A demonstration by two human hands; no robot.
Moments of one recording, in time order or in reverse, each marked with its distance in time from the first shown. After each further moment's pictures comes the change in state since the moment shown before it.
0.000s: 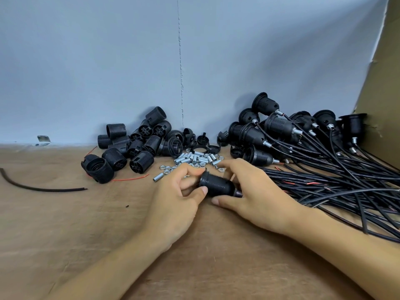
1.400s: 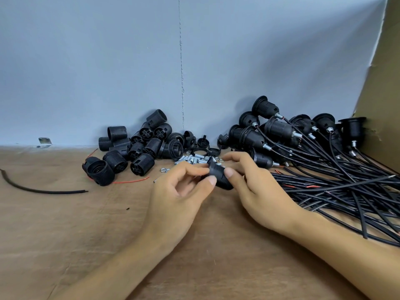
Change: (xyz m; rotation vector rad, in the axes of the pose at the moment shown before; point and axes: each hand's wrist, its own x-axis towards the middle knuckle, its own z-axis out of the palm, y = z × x) left_hand -0.002 0.008 0.002 -0.118 0.107 0.212; right_hand -0.001 -0.002 -0.001 0.202 0.163 -0.036
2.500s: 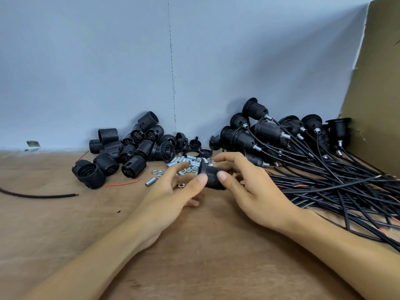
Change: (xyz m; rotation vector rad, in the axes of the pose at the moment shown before) left_hand 0.017 -0.004 -0.010 -0.015 -0.170 -0.459; right_hand -0.003 0.005 -0.010 0.010 0.033 -0.035
